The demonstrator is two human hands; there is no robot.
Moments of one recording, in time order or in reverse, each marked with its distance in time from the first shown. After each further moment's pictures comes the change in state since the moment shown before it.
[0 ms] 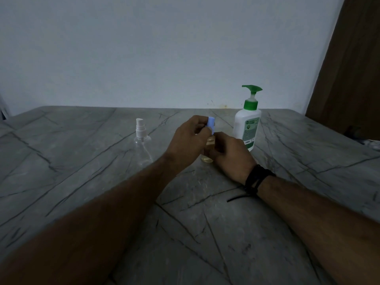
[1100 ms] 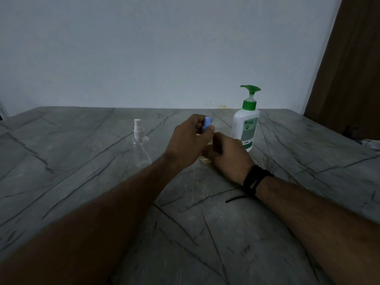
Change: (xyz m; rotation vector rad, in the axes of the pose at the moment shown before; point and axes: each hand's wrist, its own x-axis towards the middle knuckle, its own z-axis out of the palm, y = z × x) left_hand 0.001 0.008 0.002 0.193 0.041 0.026; right_hand 0.002 -0.001 0.001 -0.069 -0.005 0.022
